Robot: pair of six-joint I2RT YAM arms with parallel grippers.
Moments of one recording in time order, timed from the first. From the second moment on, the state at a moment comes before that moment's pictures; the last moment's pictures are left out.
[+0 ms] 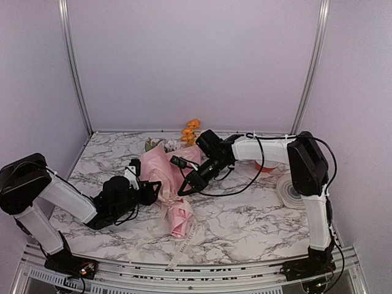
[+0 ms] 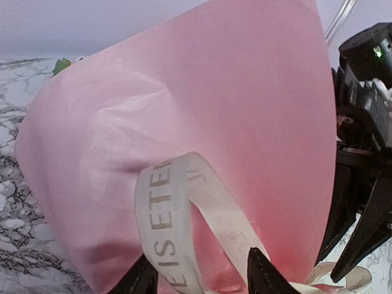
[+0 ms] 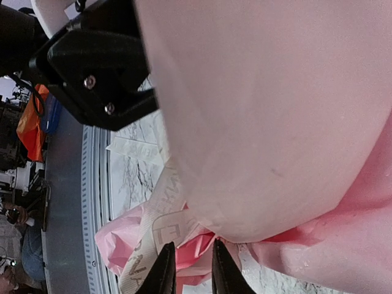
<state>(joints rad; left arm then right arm) -0.85 1.64 0.43 0.91 -0.29 -0.49 0.74 2.17 1.70 -0.65 -0.91 -0.19</state>
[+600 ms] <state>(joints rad) -1.02 1.34 0.41 0.64 -0.18 -0.05 0.75 2.21 1.72 -0.75 -0.92 -0.28</state>
